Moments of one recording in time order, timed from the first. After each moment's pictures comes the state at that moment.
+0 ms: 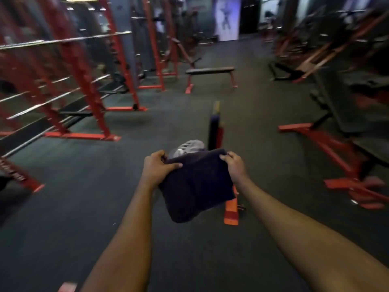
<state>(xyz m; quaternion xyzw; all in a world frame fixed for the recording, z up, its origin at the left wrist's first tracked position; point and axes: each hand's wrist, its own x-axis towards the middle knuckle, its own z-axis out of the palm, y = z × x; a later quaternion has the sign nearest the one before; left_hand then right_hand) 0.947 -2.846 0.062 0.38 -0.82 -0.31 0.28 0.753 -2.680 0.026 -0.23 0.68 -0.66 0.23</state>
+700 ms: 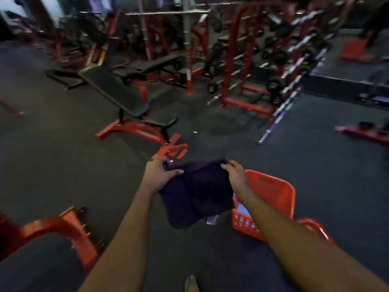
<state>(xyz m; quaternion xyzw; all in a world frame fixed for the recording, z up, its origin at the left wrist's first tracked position) 0.560 -2.289 0.003 -0.09 -0.91 -0.41 0.03 0.600 -2.033 -0.061 0.20 0.68 -0.70 -0.08</state>
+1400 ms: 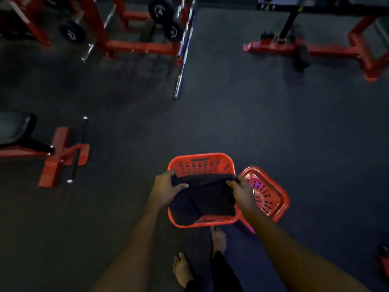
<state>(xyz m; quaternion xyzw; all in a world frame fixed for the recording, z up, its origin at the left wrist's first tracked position) 0.359 -1.896 -0.231 -0.30 -0.86 -0.31 -0.27 0.555 -1.727 -0.254 0.55 0.58 -0.59 -0.09</state>
